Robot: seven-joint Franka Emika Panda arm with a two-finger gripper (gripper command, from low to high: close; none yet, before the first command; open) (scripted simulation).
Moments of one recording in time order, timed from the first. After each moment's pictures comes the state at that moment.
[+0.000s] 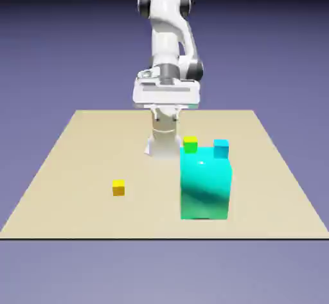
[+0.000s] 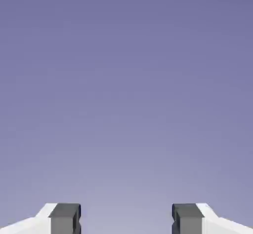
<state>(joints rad) -0.02 -0.53 -0.01 -2.79 0.03 2.99 0.75</state>
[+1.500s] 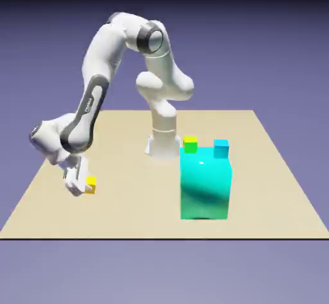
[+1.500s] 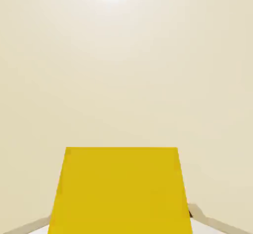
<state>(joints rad) -0.26 0.48 -0.40 -2.12 0.49 2.05 1.19</state>
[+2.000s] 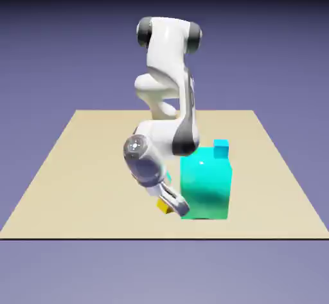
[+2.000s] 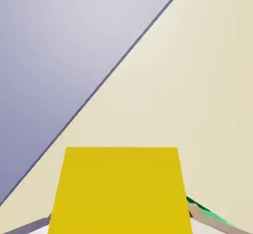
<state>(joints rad) 0.28 0.46 -0.19 -1.89 0.38 1.90 1.39</state>
